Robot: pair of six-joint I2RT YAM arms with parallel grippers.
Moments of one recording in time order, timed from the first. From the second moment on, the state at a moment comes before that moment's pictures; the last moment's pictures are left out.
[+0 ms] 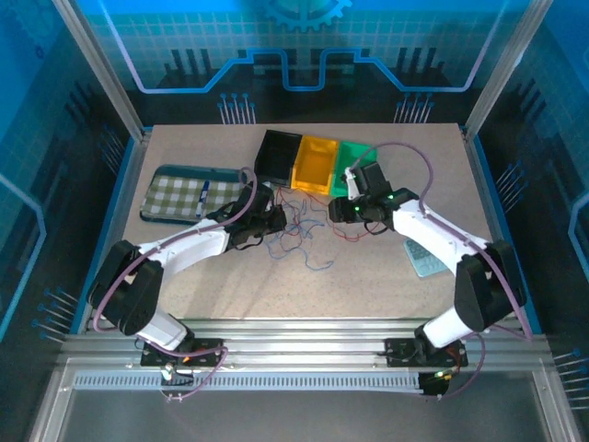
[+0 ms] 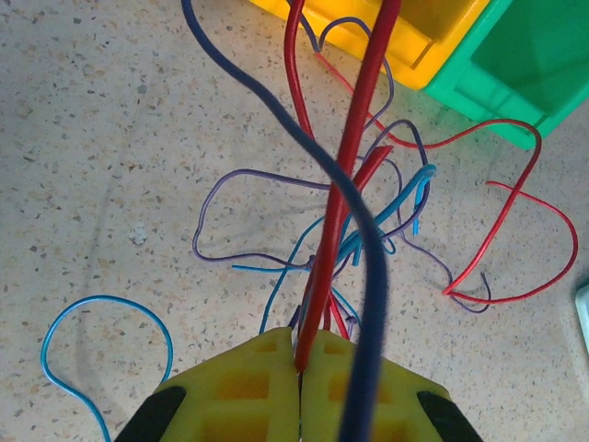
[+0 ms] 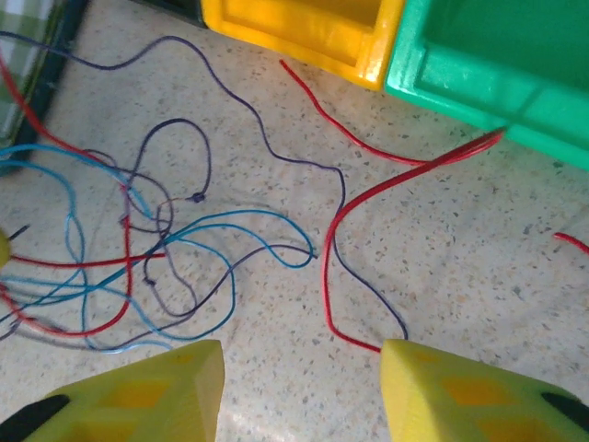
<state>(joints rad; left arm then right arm) -0.54 1.53 0.92 -0.18 0.05 -0.74 0.45 1.55 1.10 -0.48 -0.13 0.33</state>
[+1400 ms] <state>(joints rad) -0.54 1.54 0.94 -0.18 0.05 -0.74 0.36 1.77 1.65 -0.52 -0.15 0.32</state>
